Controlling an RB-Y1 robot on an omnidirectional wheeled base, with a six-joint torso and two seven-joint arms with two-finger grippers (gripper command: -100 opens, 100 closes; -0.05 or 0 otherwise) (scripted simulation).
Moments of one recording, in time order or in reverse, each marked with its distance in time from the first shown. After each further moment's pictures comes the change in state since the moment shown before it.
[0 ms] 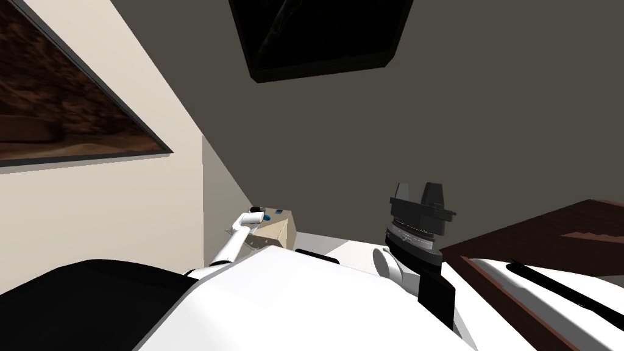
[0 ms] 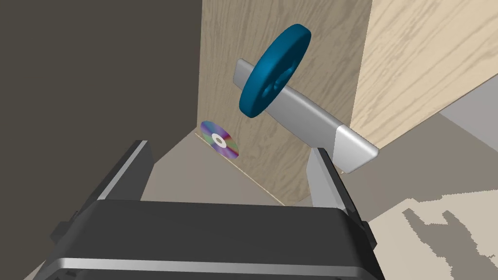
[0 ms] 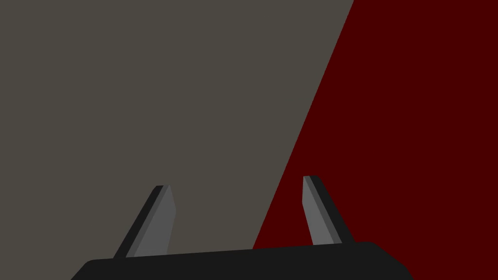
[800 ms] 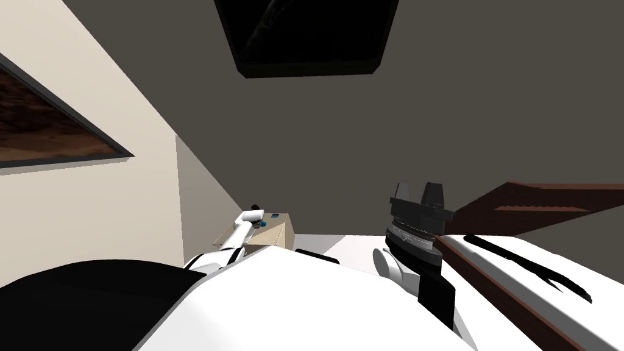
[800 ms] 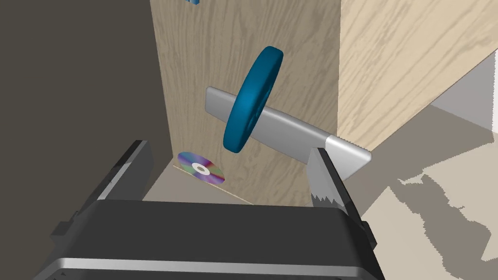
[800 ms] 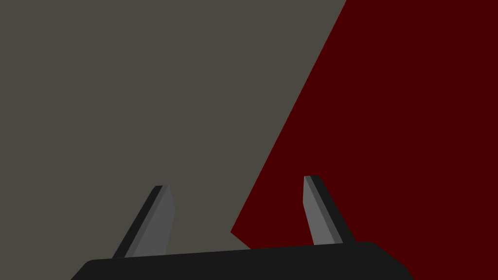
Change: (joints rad) left arm -0.118 0.042 0.028 0.223 -0.001 0.146 -0.068; right arm 0.000 0.000 0.000 0.000 0.000 0.000 0.000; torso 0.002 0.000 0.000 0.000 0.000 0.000
